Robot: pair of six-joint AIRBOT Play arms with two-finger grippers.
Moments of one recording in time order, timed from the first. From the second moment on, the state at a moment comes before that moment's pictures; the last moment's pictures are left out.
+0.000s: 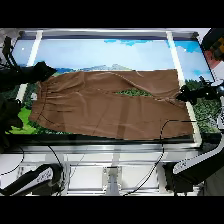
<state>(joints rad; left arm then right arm) 0.21 -1.16 1.21 0.70 -1.02 -1.24 -0.52 -1.85 1.45 -1.03 1.17 1.43</state>
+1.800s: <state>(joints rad) 0.21 -1.13 1.20 0.79 -1.06 -1.24 -0.72 -1.69 1.30 -1.00 1.34 1.35</state>
